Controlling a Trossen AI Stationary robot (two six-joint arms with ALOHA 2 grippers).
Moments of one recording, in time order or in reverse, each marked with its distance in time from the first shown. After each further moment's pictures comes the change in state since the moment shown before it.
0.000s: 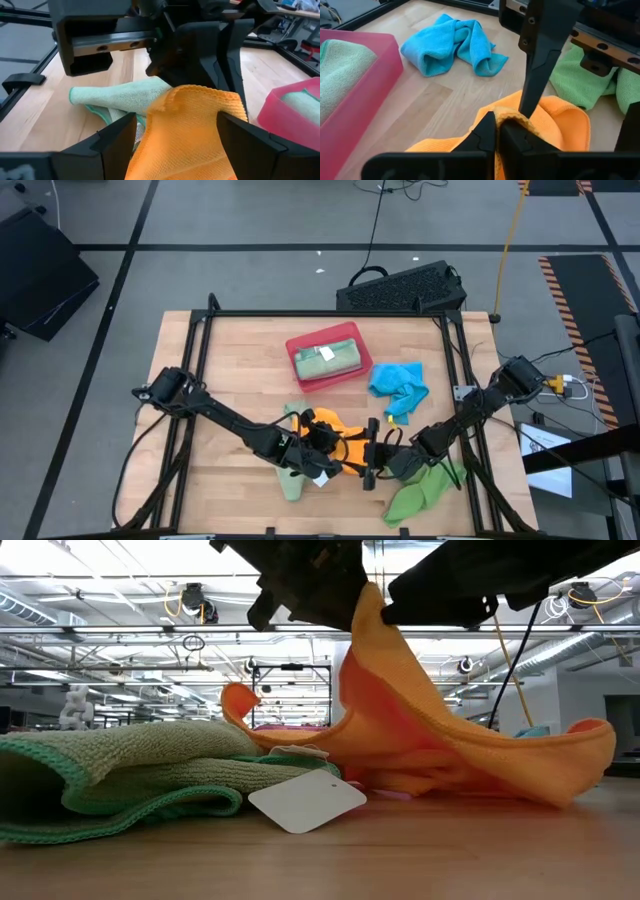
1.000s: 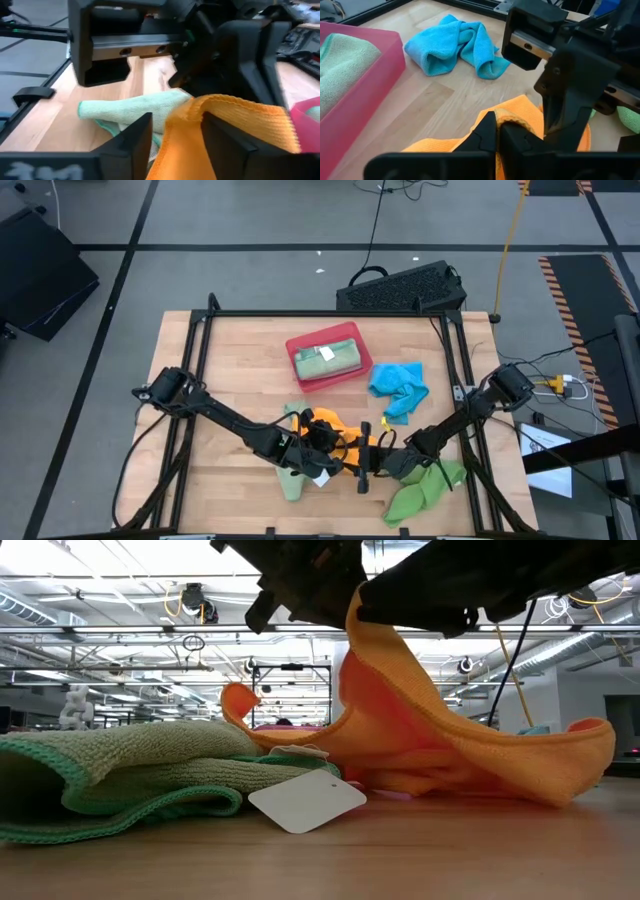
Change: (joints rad) left arm 0.003 0.000 -0.001 0.004 -0.018 -0.051; right arm -0.022 0.111 0.000 0.233 -0.054 -0.069
